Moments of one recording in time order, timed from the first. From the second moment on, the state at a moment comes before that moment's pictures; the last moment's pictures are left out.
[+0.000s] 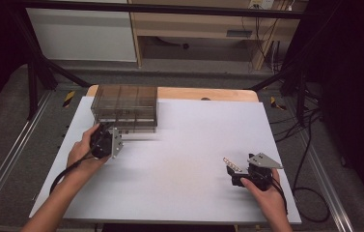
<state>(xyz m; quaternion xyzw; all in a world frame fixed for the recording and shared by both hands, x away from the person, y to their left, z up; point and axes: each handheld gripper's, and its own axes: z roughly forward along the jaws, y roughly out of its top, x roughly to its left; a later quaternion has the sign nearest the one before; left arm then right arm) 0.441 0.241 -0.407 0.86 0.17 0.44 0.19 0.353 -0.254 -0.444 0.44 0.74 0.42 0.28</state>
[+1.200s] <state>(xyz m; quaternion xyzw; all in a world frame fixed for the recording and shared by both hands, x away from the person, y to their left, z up) 0.479 0.296 -0.370 0.91 0.17 0.29 0.25 0.355 -0.253 -0.444 0.44 0.74 0.42 0.27</state>
